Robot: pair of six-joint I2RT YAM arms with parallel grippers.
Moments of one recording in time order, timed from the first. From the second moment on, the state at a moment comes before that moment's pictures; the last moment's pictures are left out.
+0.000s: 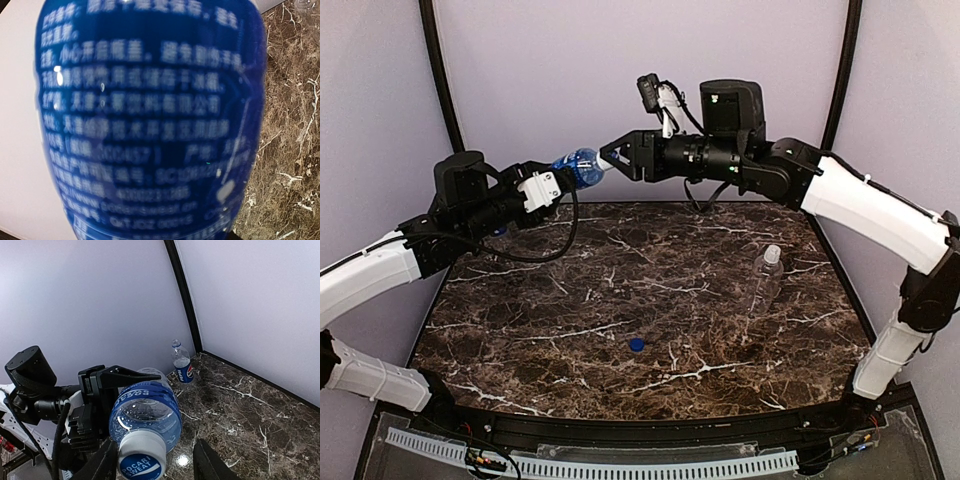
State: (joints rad) left arm -0.66 1.17 1.04 0.02 -0.09 1.04; right arm 0.98 1.65 1.79 -0.28 -0.10 0.30
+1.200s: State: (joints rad) left arm -0.65 1.14 1.12 -0.77 0.55 0.87; right arm 1.11 1.63 1.76 -0.68 -0.40 -0.93
